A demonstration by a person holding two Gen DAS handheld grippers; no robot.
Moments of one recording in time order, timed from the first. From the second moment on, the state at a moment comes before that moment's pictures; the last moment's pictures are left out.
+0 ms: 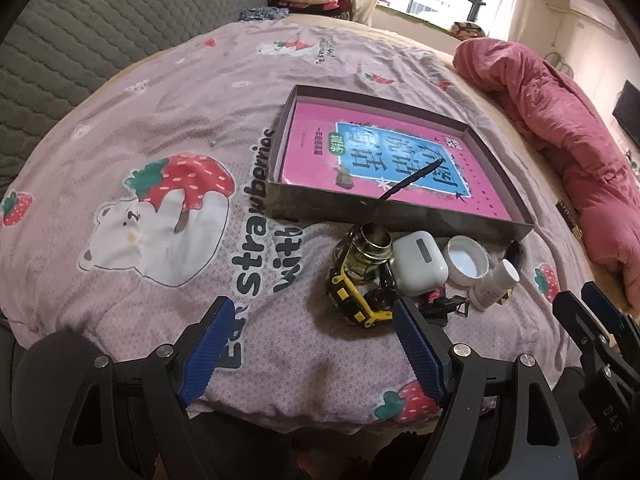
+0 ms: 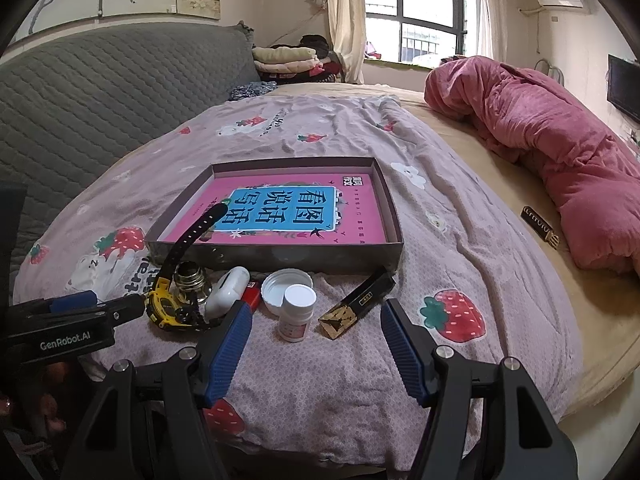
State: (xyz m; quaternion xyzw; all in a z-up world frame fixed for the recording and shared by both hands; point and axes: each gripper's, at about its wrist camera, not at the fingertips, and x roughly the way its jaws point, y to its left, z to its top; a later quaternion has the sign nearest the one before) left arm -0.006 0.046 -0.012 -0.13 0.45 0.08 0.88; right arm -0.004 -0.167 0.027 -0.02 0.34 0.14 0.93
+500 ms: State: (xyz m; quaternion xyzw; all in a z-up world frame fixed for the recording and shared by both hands) left arm 0.008 0.059 -0.037 -0.22 0.48 0.07 0.85; right arm 0.005 -0.163 0.015 -0.05 0.34 0.14 0.93
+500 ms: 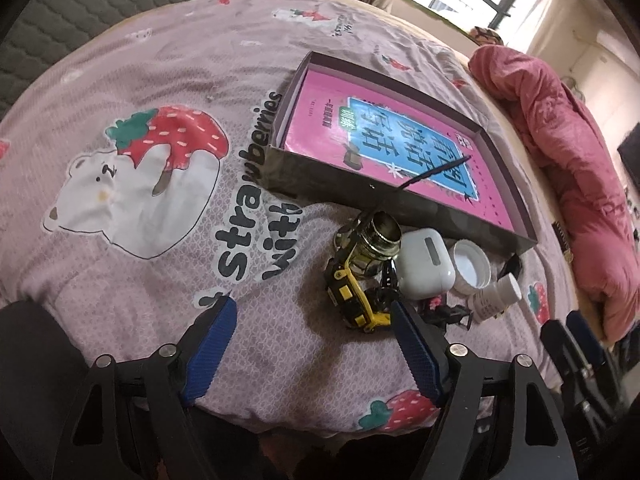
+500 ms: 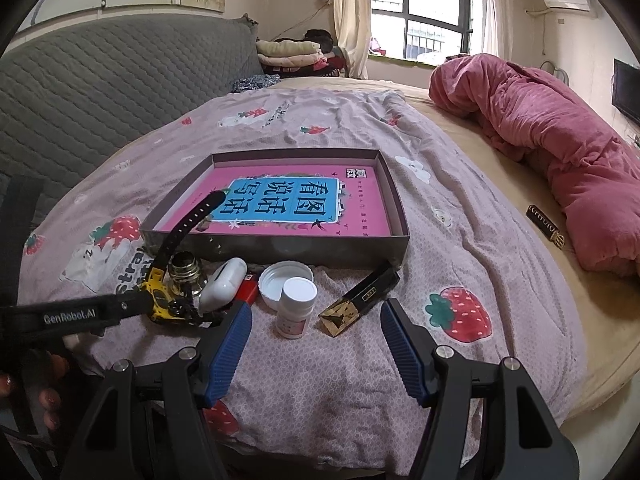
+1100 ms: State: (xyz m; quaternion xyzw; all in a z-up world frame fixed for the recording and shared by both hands) left arm 0.028 0.058 -0.055 -0.26 0.49 0.03 0.83; right arm 0.032 -0.160 -0.006 -0.04 0.37 0.15 0.92
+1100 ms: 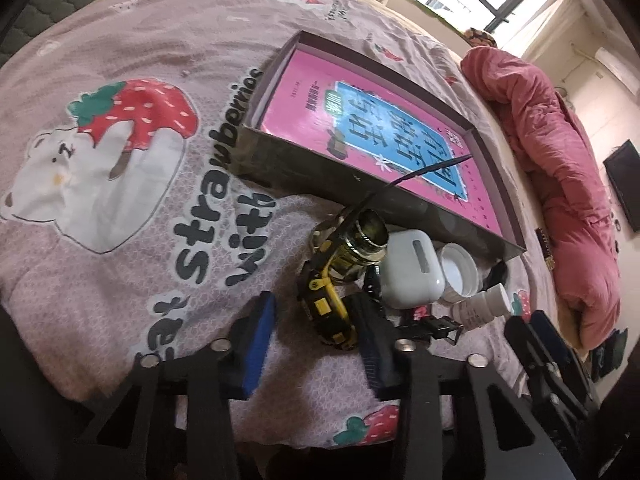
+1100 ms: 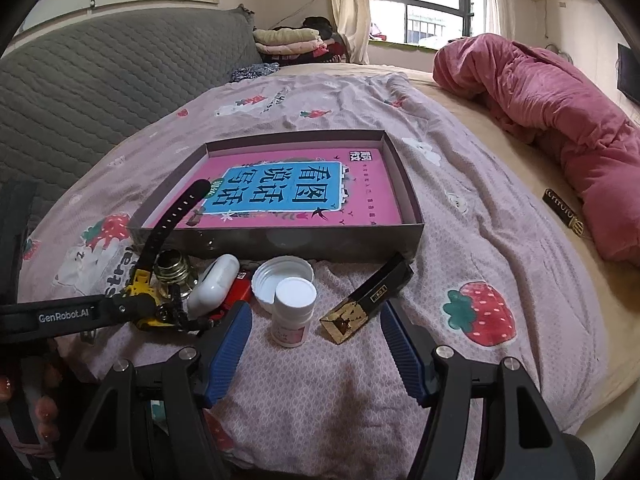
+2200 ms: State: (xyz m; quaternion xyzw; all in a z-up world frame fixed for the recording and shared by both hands) left arm 0.037 0.067 -0.058 -0.27 0.47 0.01 0.84; right arm 0.045 -0.151 -0.018 -0.05 0.36 0.20 0.91
